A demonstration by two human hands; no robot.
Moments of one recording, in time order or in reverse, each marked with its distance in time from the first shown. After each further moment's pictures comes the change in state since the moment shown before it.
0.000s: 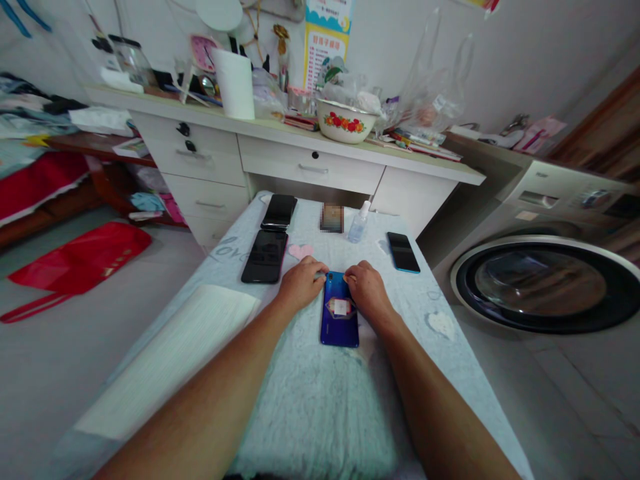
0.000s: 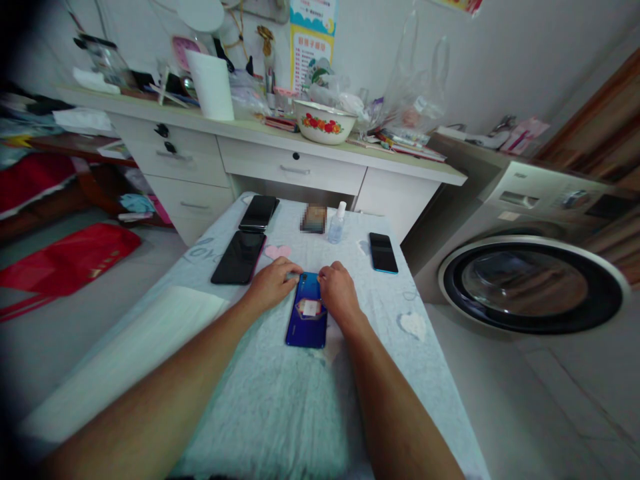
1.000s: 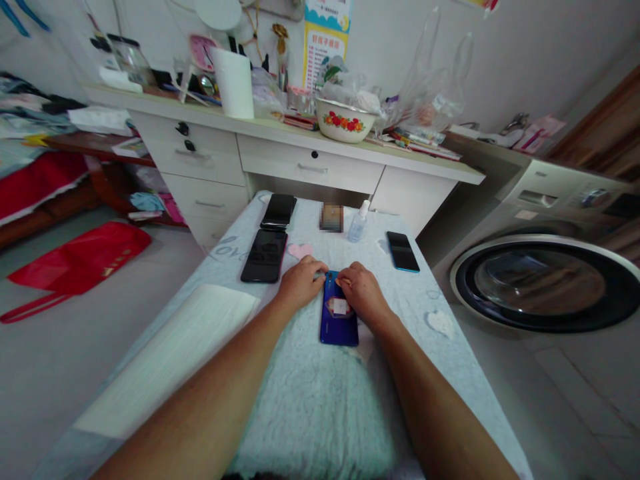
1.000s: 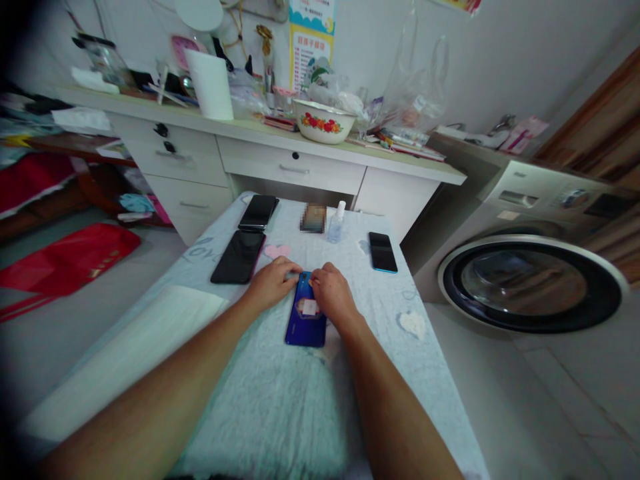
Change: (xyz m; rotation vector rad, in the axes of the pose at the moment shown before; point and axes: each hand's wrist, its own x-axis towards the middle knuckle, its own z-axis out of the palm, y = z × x) left_hand 0.000 -0.001 0.002 -0.007 0.004 0.006; right_hand -0.004 -0.007 0.000 0.052 -0.038 -0.120
